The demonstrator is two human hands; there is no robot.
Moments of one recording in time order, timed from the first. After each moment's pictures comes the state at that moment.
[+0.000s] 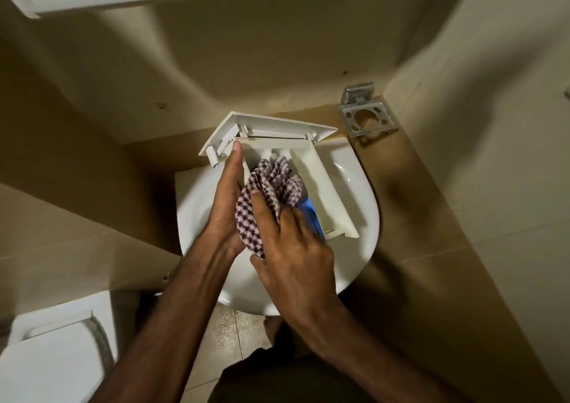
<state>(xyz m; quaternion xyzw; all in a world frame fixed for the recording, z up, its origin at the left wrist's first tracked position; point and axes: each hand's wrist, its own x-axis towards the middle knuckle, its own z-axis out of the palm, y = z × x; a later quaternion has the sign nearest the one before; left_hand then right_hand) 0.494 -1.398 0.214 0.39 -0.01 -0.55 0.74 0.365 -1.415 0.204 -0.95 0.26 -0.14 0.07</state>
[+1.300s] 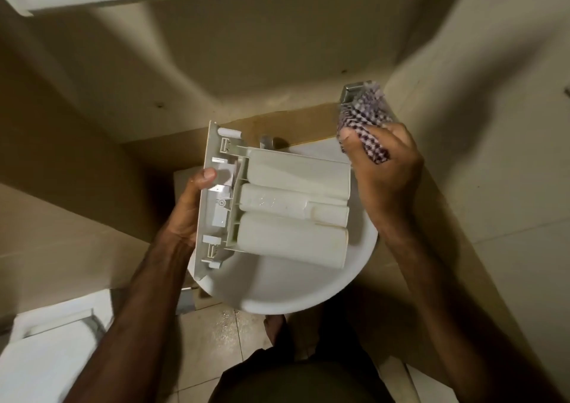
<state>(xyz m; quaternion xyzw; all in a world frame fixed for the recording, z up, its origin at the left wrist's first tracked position) 0.543 -1.348 0.174 0.49 -0.07 -0.49 0.72 0.376 -1.573 0.206 -0.77 0.37 -0.45 0.26</state>
